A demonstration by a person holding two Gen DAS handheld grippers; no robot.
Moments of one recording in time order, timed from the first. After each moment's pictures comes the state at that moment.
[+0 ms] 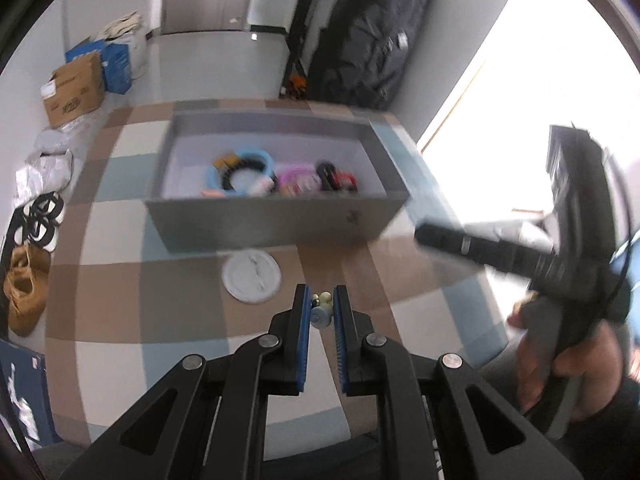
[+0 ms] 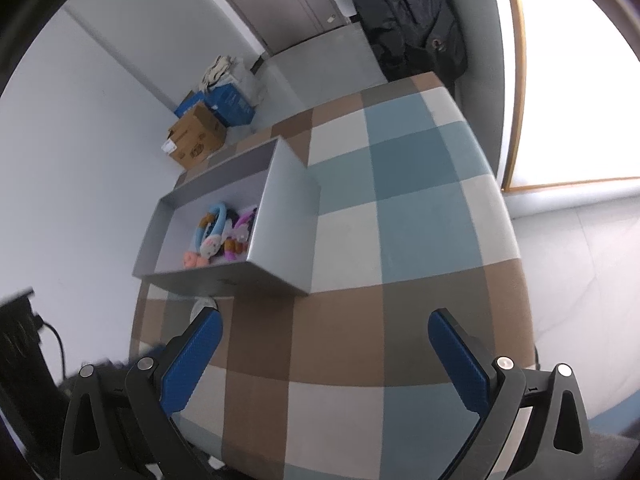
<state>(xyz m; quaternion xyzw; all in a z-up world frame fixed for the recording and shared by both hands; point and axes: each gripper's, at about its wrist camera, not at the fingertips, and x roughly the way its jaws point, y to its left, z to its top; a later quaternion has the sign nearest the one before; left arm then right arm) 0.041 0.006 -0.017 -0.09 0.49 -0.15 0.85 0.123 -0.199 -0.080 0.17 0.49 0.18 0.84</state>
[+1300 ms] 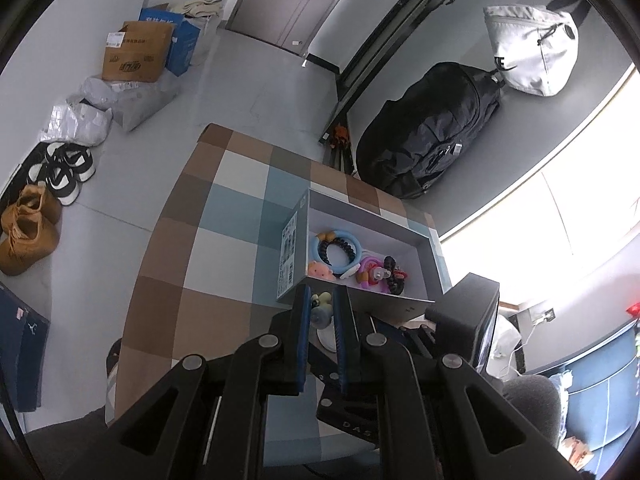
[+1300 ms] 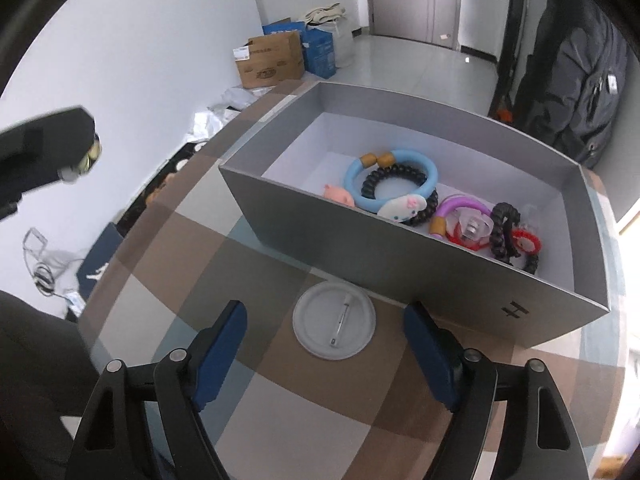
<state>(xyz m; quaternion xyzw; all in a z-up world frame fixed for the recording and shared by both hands) 0.056 0.110 0.007 -0.24 0.45 -0.10 0.86 0.108 -0.021 -0.095 -0.08 0.45 0.24 0.85</state>
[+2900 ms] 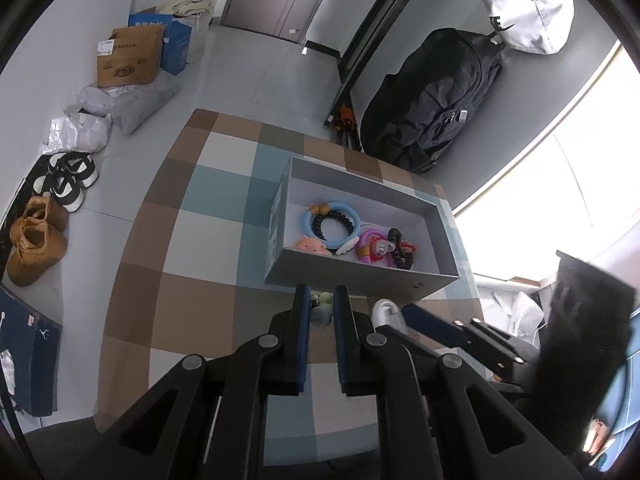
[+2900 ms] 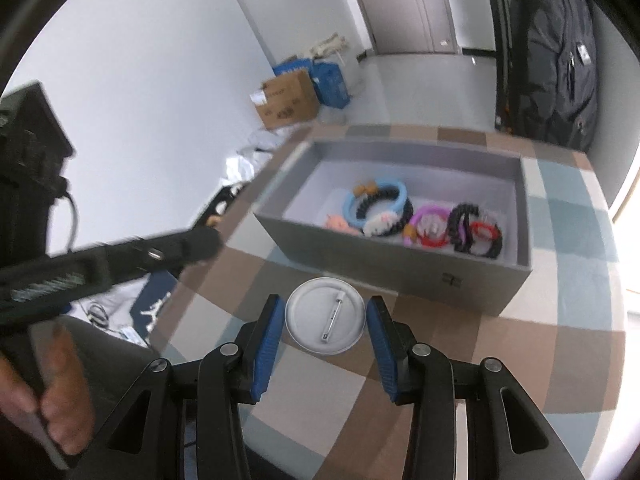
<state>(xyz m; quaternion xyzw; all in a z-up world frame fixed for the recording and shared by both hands) 0.056 0.075 -0.005 -0.18 0.47 -0.09 0.86 0.092 -0.088 -0.046 0.05 0.42 0.31 0.85</state>
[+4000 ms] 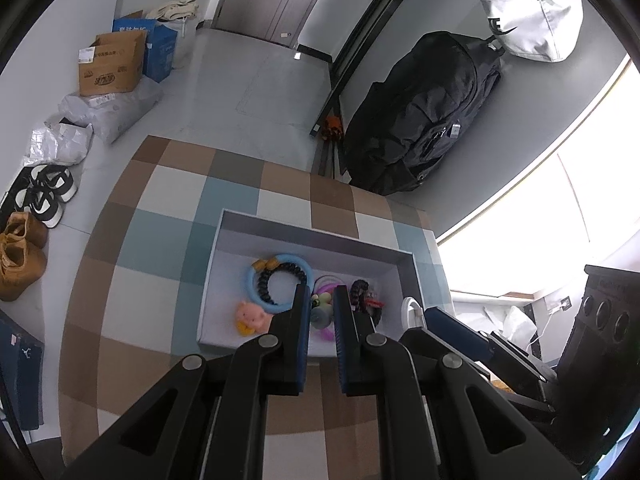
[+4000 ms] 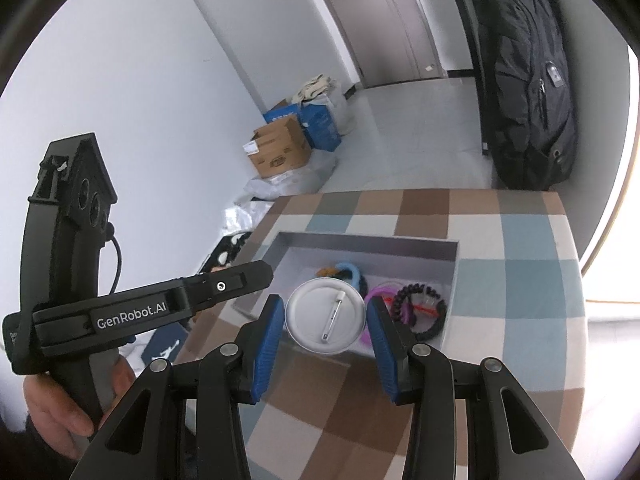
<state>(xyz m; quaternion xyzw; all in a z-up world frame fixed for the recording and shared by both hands) 0.116 0.035 0.003 -0.20 0.46 -0.09 0.86 0.136 -0.130 -0.017 0.10 0.39 0.29 0.87</state>
